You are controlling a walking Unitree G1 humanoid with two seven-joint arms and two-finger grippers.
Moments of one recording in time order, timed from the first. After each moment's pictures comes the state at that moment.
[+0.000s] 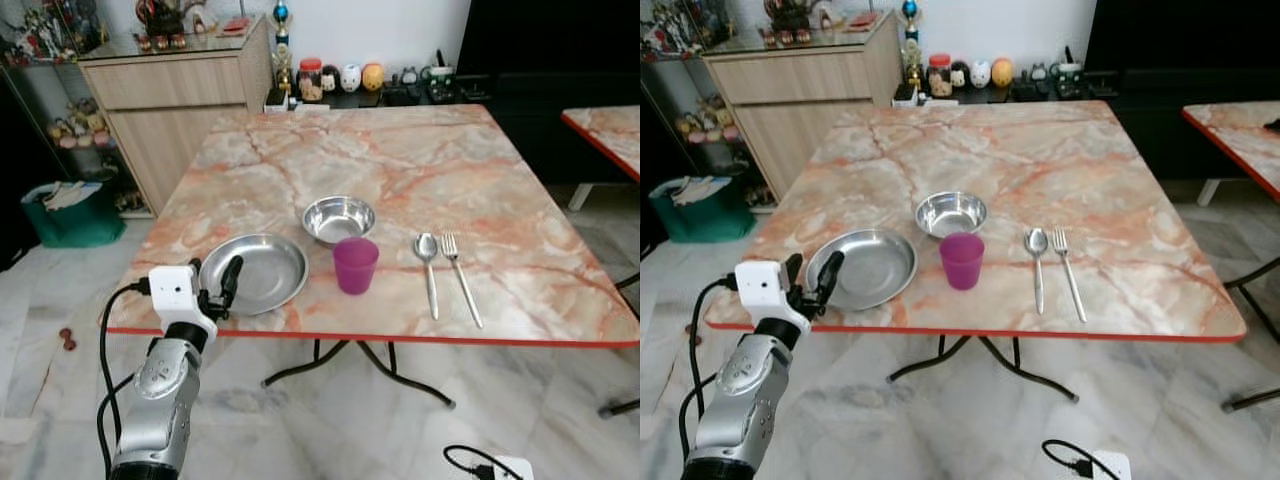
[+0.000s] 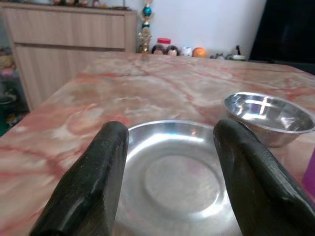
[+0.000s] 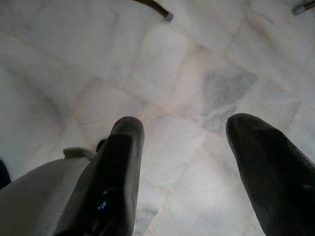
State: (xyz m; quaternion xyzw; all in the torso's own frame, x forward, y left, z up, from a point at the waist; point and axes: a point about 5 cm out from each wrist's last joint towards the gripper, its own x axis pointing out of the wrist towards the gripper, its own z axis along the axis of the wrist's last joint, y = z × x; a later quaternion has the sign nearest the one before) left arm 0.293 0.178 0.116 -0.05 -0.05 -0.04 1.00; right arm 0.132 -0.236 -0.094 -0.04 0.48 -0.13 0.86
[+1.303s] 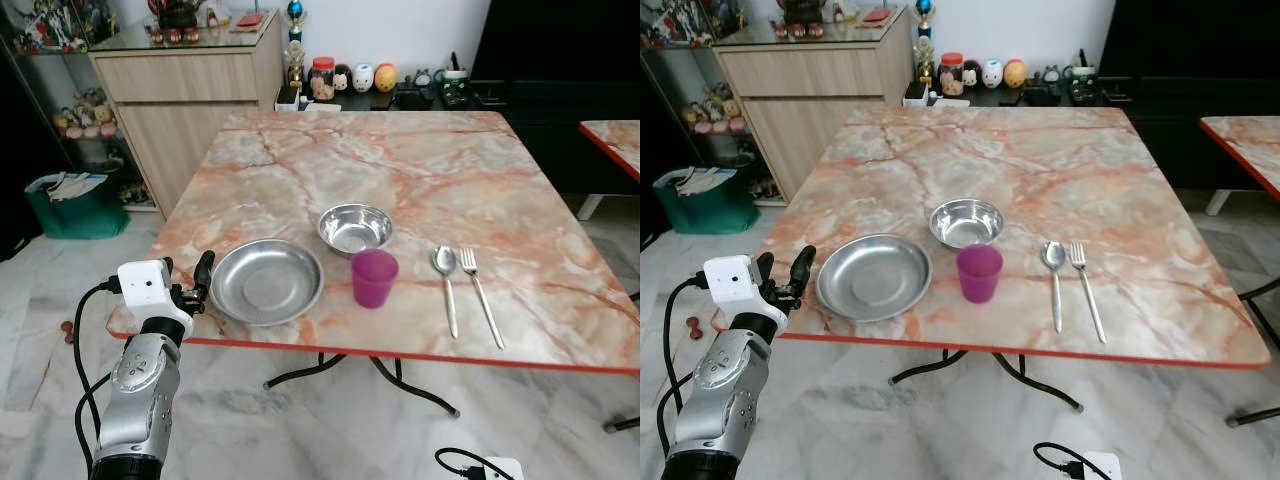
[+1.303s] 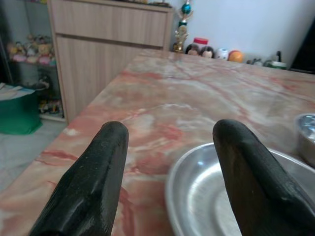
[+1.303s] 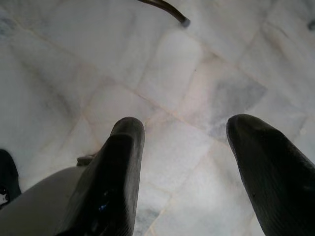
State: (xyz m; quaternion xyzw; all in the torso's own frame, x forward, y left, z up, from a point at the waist) left arm 0.296 0.204 0.121 -0.06 -0.05 0.01 1.00; right arm 0.132 -0.232 -0.095 -0.05 0.49 -0.10 0.86
